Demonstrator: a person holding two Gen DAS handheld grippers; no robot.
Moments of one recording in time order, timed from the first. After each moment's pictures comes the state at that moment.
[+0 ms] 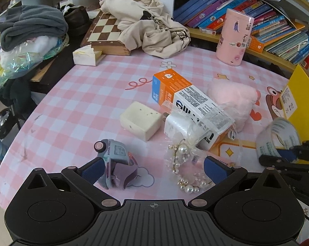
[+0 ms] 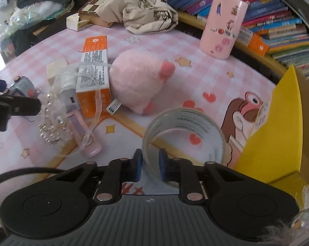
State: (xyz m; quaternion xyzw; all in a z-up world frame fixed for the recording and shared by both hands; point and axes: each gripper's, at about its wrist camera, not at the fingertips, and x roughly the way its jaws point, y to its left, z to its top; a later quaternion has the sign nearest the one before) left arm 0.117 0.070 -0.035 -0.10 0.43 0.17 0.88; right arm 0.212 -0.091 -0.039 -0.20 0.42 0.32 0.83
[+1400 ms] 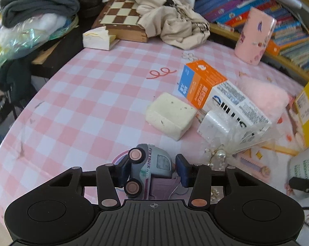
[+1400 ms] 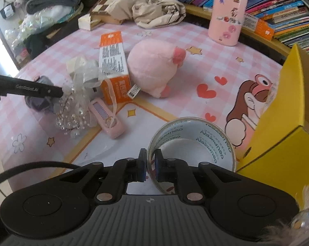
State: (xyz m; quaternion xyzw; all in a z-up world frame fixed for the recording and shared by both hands) left arm 0.115 0.125 -0.058 -0.14 0.44 0.17 0.87; right arm 0.191 -0.106 -0.032 -0.15 0.44 0.34 0.82
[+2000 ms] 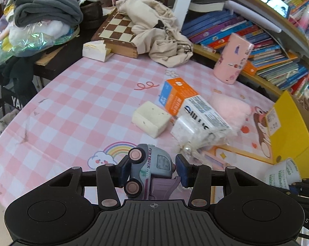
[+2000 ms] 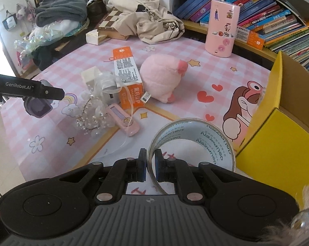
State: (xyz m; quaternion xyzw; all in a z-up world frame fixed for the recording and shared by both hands) left arm 0.071 0.108 -0.027 -0.18 0.39 0.14 0.89; right arm 0.147 -0.119 -0.012 -0.13 0.40 0.34 0.84
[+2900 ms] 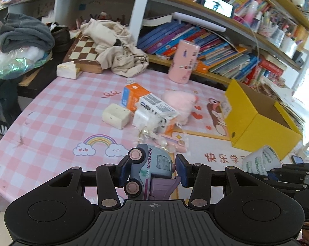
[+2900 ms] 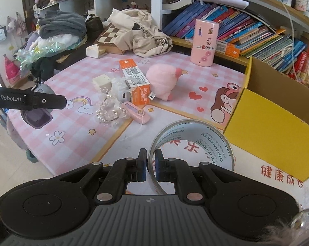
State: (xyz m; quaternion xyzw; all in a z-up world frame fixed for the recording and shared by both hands) left arm -0.002 0.066 0.004 -0.14 0.34 0.04 0.93; right arm 0.054 -0.138 0.013 -0.11 0.36 0.29 0.88
